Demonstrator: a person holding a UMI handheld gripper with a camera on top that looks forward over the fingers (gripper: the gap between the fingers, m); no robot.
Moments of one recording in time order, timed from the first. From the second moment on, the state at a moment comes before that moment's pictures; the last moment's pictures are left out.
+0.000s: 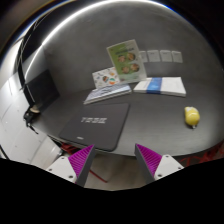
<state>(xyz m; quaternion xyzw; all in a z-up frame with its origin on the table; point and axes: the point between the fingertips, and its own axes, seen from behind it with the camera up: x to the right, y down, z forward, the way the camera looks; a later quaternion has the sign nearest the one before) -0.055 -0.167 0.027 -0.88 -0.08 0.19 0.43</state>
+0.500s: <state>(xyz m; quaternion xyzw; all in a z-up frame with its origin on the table) 0.187 -0.063 -0.004 -0.88 0.01 0.02 0.47</state>
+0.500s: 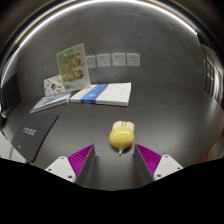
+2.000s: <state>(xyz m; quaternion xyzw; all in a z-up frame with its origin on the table) -0.198 -0.018 -0.008 -0.87 -0.02 0.03 0.49</state>
